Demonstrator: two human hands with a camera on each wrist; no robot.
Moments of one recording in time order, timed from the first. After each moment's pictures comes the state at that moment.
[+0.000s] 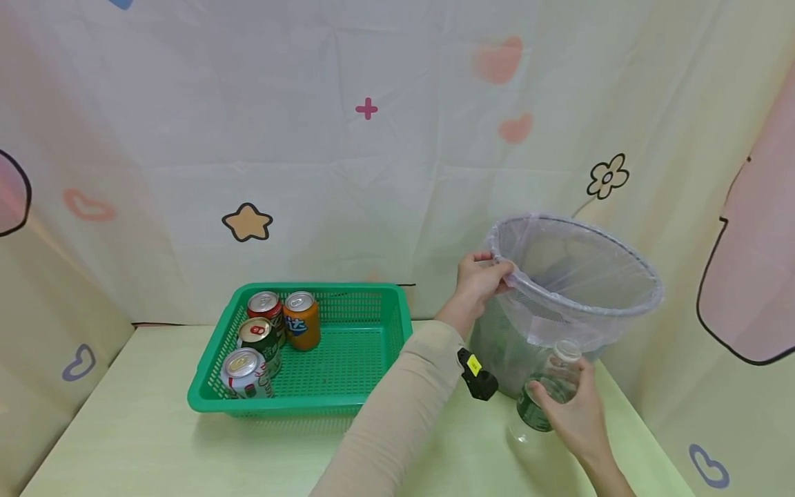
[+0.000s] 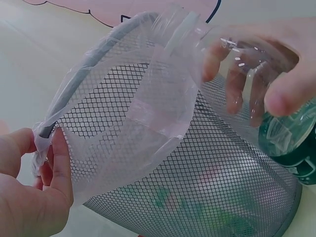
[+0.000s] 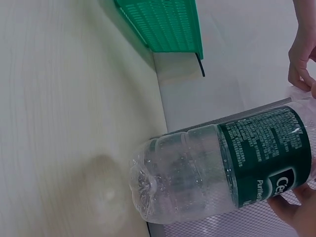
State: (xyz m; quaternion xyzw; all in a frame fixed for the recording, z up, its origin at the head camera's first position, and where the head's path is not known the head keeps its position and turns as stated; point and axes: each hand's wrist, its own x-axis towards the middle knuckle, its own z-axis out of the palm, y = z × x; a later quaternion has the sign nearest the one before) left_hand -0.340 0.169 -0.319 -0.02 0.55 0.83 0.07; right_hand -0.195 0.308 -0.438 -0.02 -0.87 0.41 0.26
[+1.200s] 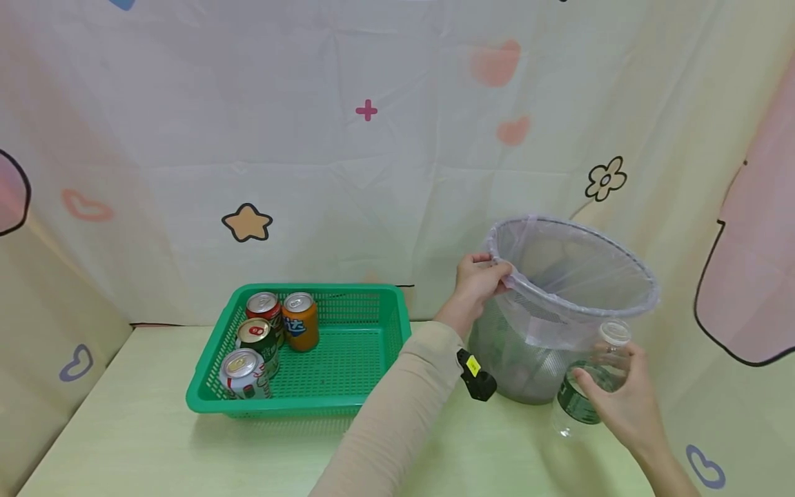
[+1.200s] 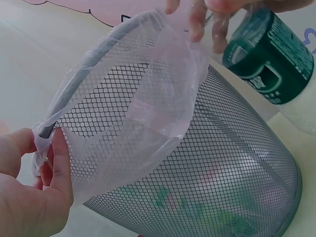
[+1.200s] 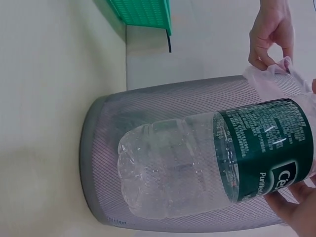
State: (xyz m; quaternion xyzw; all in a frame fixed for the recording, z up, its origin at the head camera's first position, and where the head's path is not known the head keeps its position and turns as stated) left_hand -0.339 0.168 -0.318 -0.02 0.55 0.83 0.07; right_hand -0.187 0.353 -0.392 0.05 -0.88 0.36 0.31
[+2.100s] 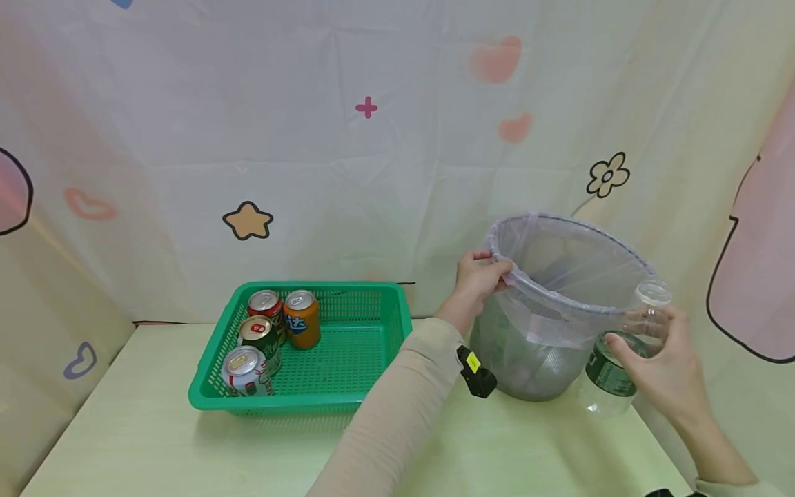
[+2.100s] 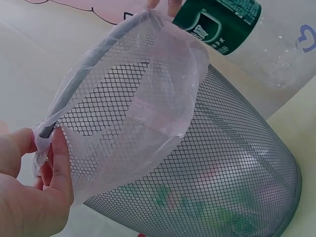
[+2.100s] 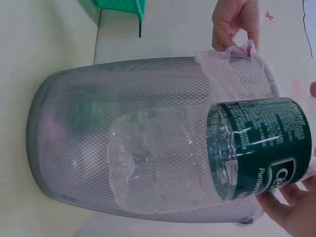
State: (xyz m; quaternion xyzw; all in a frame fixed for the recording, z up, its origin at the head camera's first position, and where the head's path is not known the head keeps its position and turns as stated) left_hand -0.340 0.169 -0.318 -0.02 0.55 0.83 0.07; right_hand -0.187 0.374 -0.337 0.03 -0.89 0.35 0.30
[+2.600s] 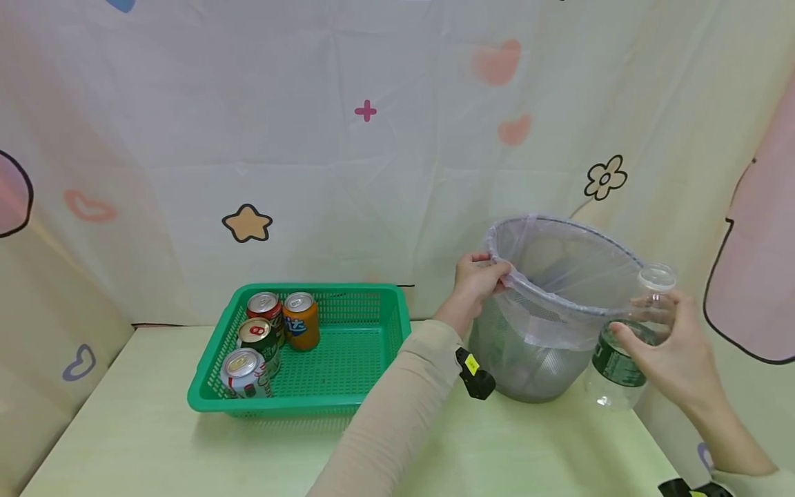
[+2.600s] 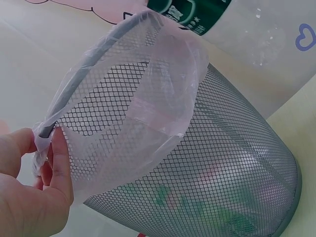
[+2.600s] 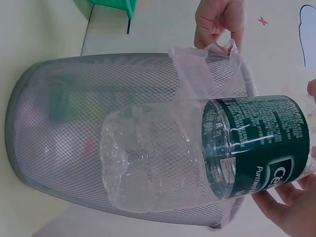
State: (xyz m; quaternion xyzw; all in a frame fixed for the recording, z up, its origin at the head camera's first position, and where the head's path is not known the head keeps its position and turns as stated) left_hand -0.339 0.168 -0.317 -0.02 0.56 0.82 0.07; right_hand -0.189 0.377 -0.311 0.07 -0.89 0.33 0.31
